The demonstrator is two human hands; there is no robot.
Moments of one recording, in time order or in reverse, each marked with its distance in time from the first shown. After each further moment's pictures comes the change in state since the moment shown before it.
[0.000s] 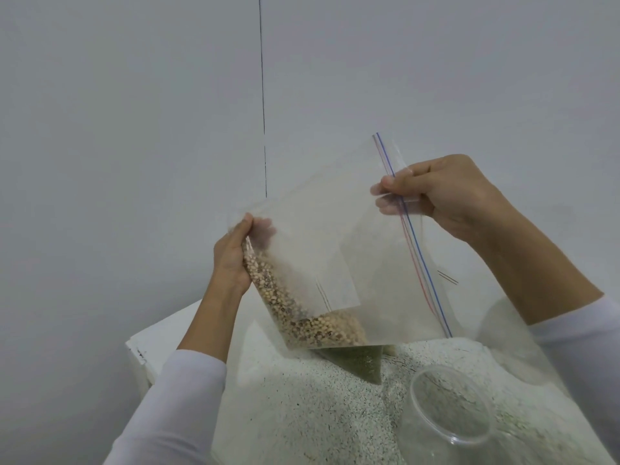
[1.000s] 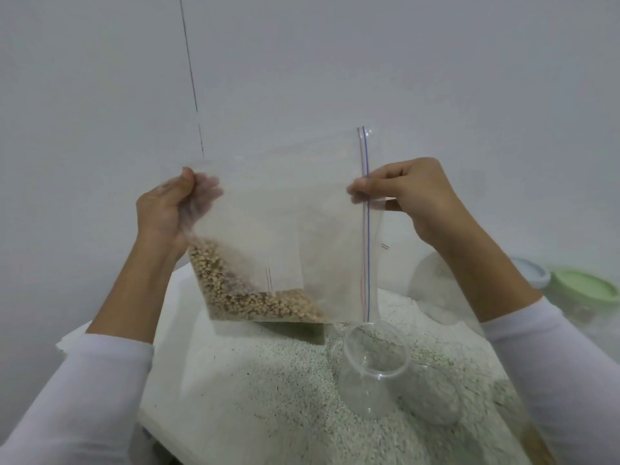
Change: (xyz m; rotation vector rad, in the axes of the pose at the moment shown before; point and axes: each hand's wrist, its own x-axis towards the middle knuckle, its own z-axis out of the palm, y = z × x) left_hand -0.024 0.029 0.039 0.228 -0.207 0.106; right_hand -0.052 0.013 -0.045 -0.215 0.164 -0.014
